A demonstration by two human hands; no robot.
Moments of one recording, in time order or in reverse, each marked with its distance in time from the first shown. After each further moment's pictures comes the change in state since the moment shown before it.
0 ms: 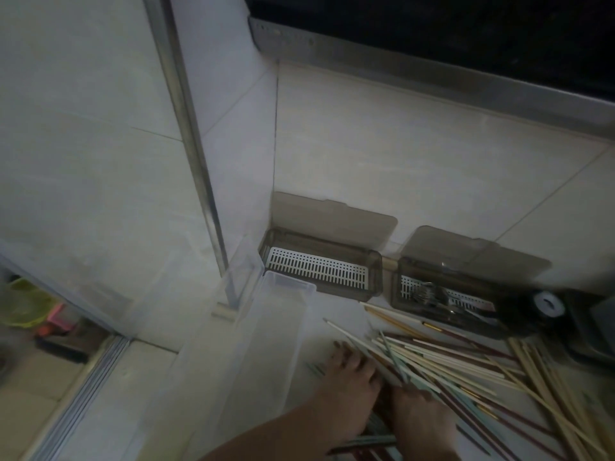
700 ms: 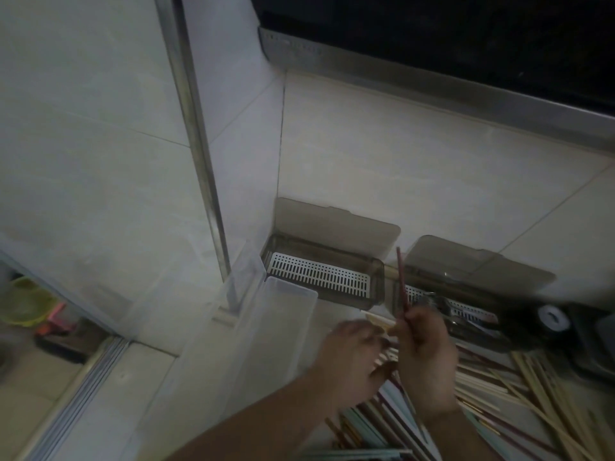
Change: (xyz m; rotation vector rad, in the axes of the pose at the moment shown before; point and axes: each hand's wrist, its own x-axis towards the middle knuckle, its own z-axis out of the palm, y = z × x) left_hand 0.007 -0.032 -0.053 -0.334 0.477 -0.085; right_hand 0.039 -0.007 -0.079 1.122 0.717 0.063
